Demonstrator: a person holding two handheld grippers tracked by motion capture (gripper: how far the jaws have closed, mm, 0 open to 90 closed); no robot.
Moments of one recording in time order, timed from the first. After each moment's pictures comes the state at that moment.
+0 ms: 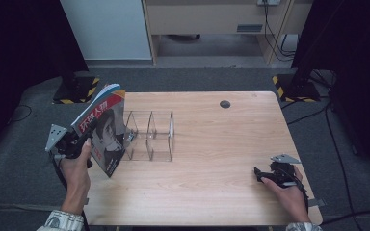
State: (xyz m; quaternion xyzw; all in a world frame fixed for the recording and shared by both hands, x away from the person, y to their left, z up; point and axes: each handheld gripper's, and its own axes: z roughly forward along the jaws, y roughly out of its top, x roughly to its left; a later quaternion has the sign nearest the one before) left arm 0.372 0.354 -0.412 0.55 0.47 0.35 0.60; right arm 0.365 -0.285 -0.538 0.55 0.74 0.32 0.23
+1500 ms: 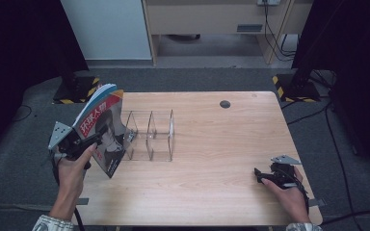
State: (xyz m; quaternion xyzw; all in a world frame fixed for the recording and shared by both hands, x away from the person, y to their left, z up) left arm 0.366 0.348 -0.400 0.59 0.45 0.35 0.57; right arm 0.362 -0.285 -0.538 0.55 0.74 0.32 0.23
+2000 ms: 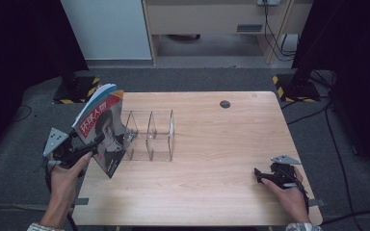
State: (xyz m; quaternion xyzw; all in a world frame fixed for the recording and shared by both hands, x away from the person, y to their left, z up) left arm 0.348 0.359 -0.404 0.62 0.45 0.34 0.54; right arm 0.362 -0.285 -0.538 0.55 0.74 0.32 0.23
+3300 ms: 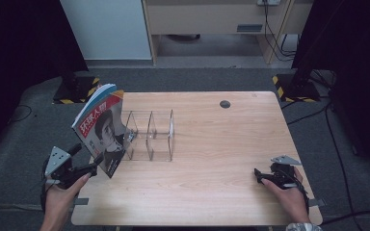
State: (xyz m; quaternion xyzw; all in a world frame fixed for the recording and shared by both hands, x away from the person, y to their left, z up) left arm 0.307 0.362 -0.435 0.66 0.46 0.33 0.50; right arm 0.361 -0.285 -0.538 0.55 0.74 0.32 0.23
